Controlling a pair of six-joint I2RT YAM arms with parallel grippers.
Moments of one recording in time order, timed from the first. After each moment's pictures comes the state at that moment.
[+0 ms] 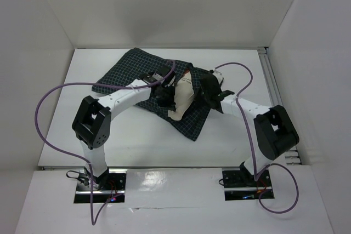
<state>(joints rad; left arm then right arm) -0.63 1.85 1.48 -0.72 0.15 -0.63 0.49 1.59 0.94 -0.11 0.19 0.80</state>
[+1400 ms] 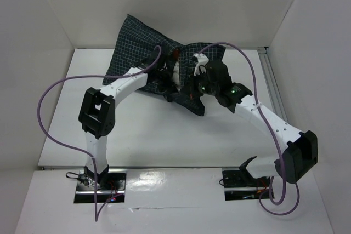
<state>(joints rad) -0.47 2.01 1.70 -0.63 0.30 -0.89 0.58 1.32 1.13 -0.31 -0.27 0.31</state>
